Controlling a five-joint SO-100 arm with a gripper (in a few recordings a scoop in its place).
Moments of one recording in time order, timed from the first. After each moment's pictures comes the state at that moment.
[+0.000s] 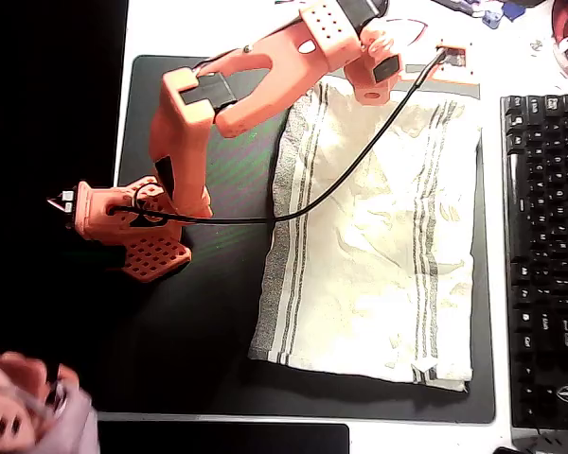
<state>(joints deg) -27.3 77.1 64.2 90.0 -59.4</state>
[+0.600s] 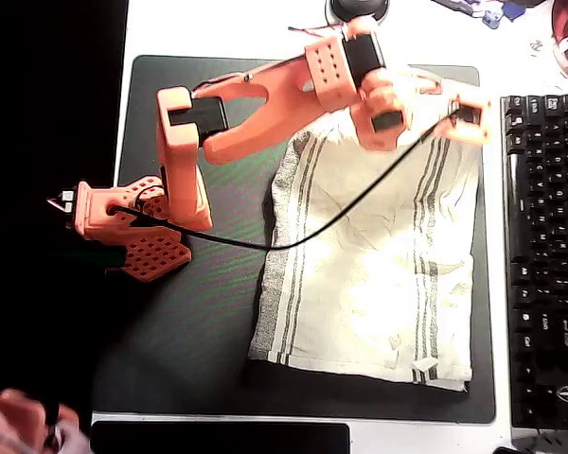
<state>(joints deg) -18.1 80.7 61.3 95.4 -62.8</state>
